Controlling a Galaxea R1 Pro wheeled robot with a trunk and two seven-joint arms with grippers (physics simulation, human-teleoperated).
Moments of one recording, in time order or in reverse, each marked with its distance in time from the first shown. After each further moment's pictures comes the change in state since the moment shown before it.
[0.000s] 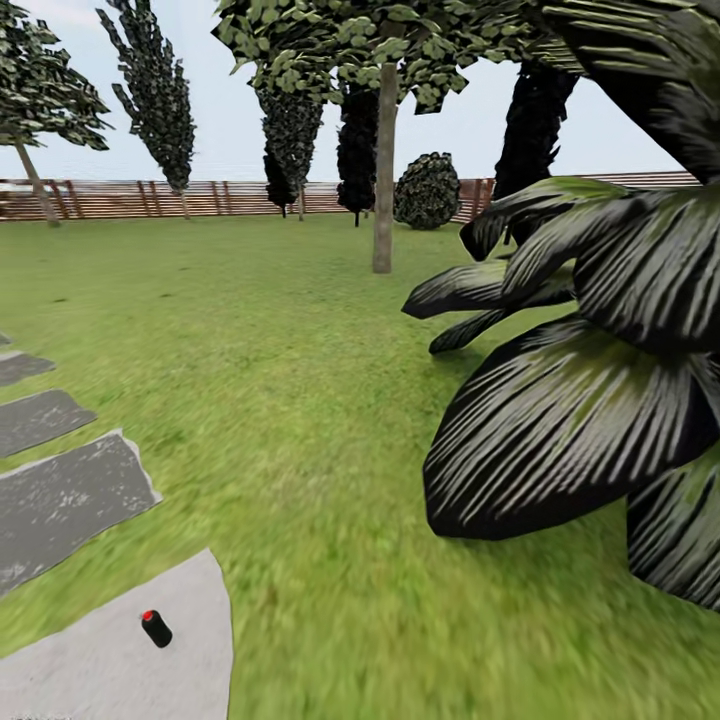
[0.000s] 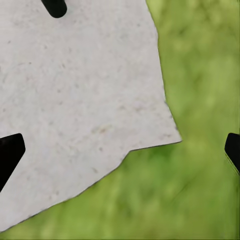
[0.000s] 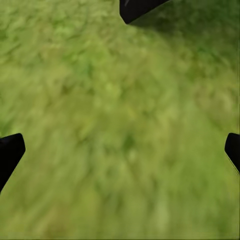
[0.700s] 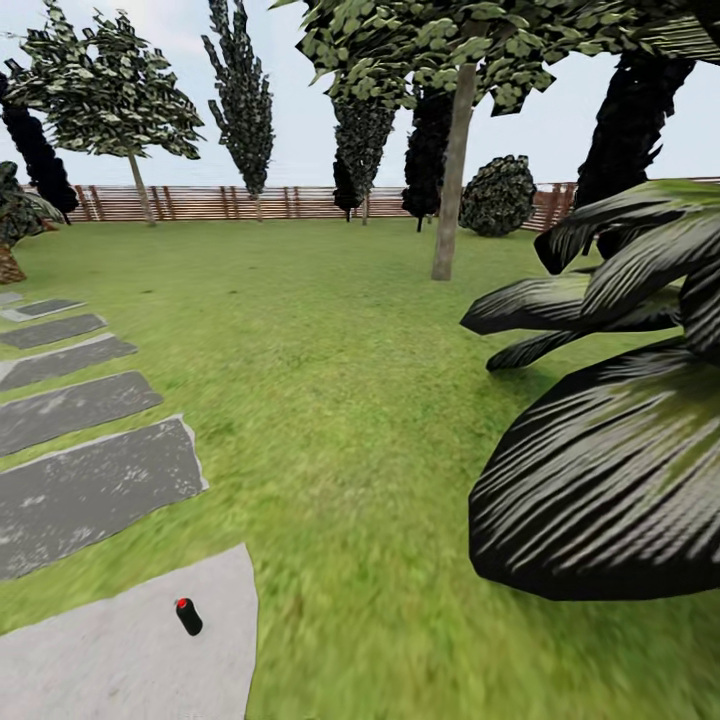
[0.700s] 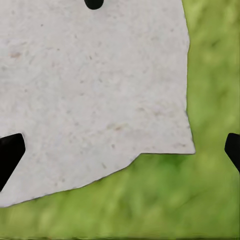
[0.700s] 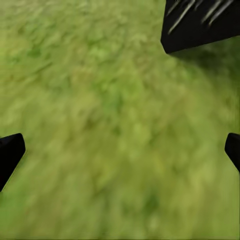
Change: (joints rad) left arm 0.000 0.000 0.000 0.000 0.000 0.000 0.000; right arm 0.000 0.000 0.000 0.000 0.000 0.000 0.001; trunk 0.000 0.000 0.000
